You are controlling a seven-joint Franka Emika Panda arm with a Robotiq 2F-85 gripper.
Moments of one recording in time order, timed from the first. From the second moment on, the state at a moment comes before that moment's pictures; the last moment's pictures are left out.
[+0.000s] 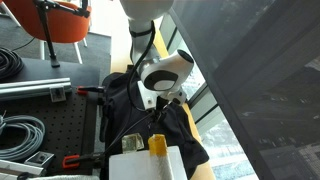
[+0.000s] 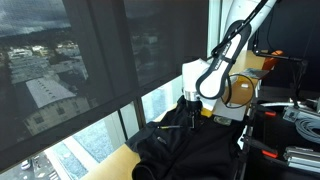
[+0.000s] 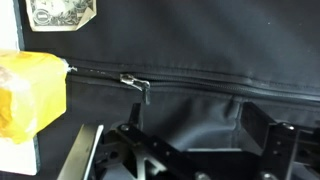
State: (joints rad) arm 0.14 0.78 -0.01 -1.95 -0.12 2.70 0.09
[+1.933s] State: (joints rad) arm 0.14 0.78 -0.04 -1.98 -0.12 2.70 0.07
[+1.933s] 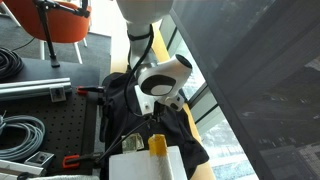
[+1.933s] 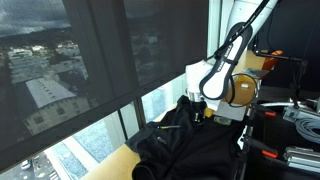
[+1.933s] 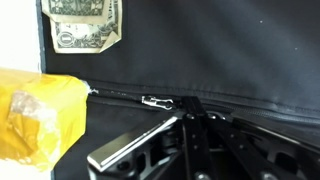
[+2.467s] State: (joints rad) arm 0.14 0.78 -0.04 -1.99 -0.12 2.70 0.06
